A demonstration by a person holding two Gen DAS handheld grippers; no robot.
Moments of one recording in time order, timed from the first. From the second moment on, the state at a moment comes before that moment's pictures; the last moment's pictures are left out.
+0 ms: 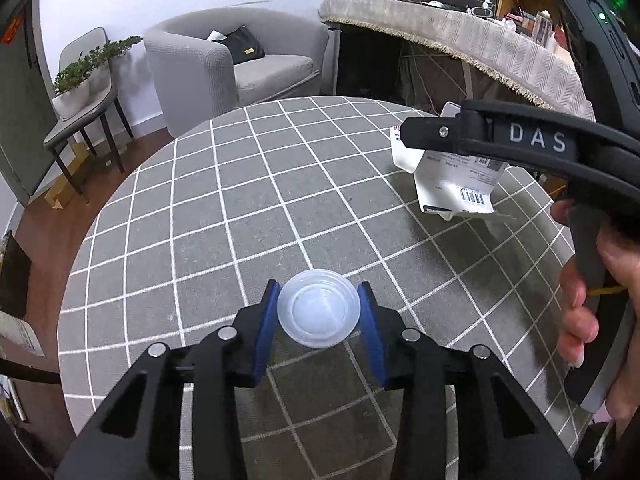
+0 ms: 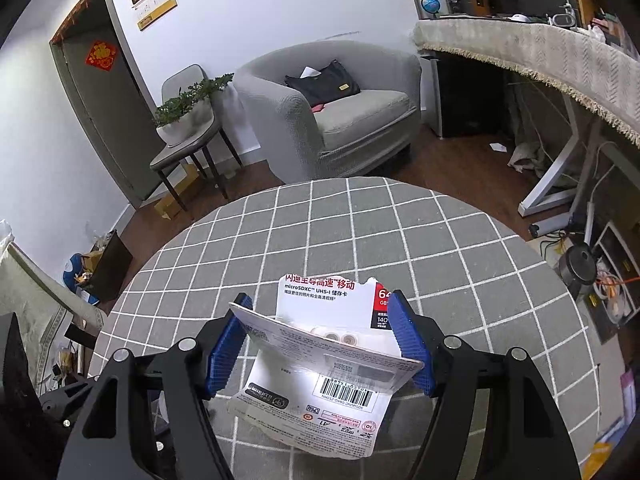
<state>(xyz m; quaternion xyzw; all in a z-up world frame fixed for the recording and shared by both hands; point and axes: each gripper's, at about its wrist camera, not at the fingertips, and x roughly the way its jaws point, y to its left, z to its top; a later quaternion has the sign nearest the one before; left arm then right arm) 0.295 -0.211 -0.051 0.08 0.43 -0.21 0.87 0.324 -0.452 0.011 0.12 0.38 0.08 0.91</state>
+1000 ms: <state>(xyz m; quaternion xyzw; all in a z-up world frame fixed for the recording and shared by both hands) 0.172 -0.083 -0.017 0.01 0.33 -0.13 0.94 0.222 -0.345 0.020 0.08 0.37 0.16 0.91</state>
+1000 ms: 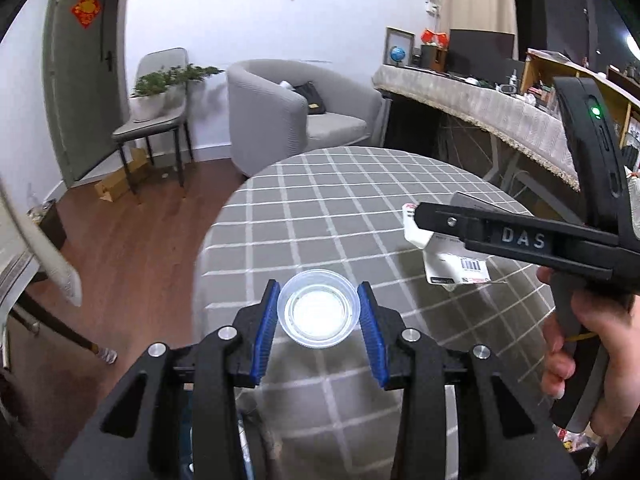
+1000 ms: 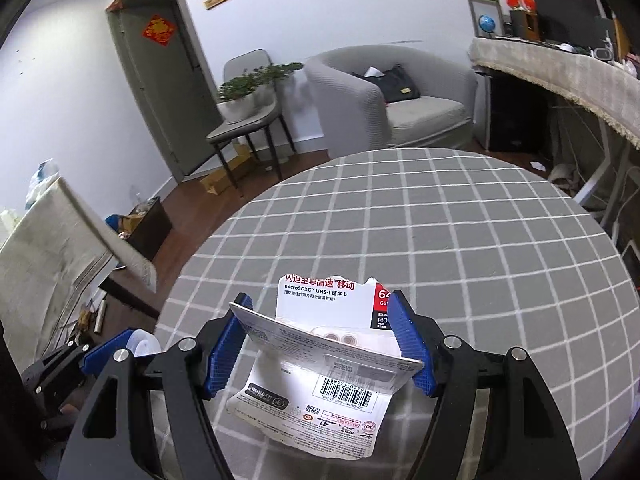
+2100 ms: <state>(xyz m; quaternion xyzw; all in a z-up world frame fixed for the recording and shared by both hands) 0.136 0.077 -0.084 -0.02 0.42 -0.02 0.91 0.172 -0.205 0.031 0.05 0.34 0.29 0.89</state>
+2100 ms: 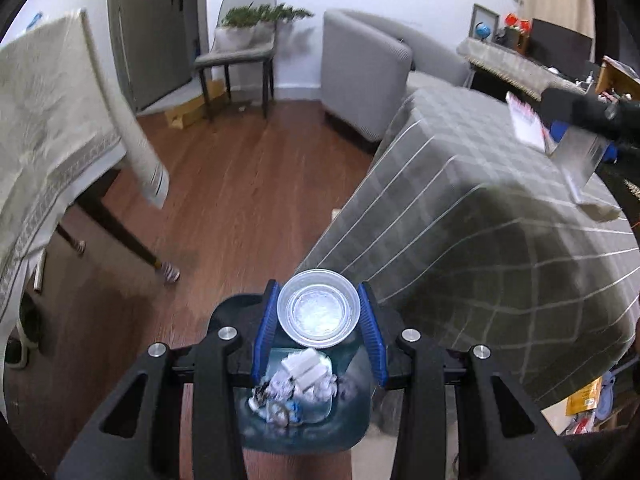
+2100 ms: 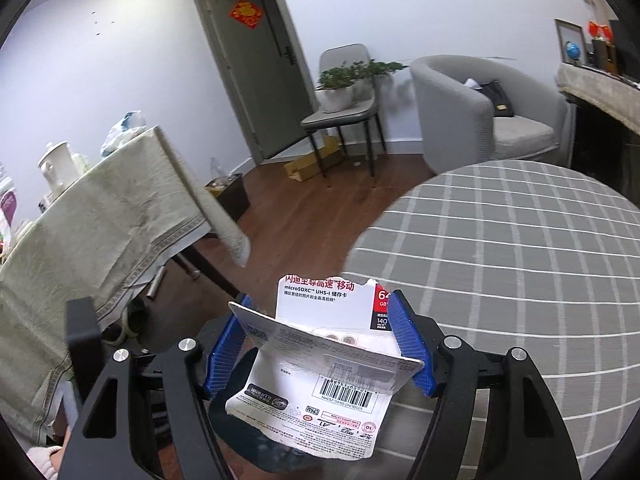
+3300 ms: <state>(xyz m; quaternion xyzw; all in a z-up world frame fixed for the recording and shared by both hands) 0.102 0.166 -0.064 -0.06 0.41 0.02 0.91 0.165 -0.078 -0.056 -0.02 0.47 0.36 0.81</state>
